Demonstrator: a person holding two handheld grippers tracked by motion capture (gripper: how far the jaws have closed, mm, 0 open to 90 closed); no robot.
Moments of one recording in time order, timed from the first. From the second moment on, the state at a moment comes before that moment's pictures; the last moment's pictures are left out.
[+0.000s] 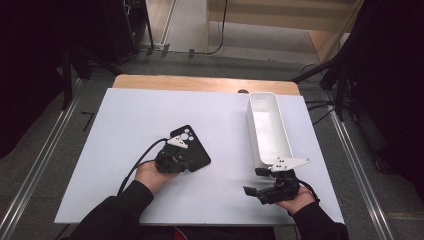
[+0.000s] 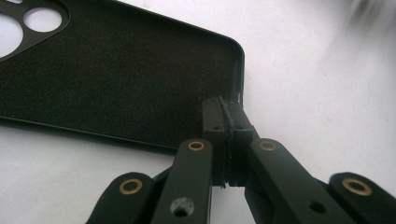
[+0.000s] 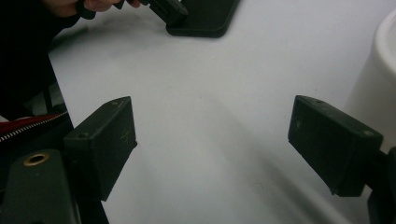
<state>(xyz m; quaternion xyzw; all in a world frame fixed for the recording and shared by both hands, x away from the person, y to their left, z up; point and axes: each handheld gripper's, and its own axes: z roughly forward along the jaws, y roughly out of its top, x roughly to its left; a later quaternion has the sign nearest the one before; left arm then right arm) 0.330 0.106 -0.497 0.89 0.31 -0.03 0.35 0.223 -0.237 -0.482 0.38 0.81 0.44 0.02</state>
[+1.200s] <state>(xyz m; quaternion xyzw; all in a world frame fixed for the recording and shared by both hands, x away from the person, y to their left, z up) 0.344 0.168 -0.489 0.88 0.34 -0.05 0.31 0.224 -0.236 -0.481 0.37 0.81 0.45 0.02</state>
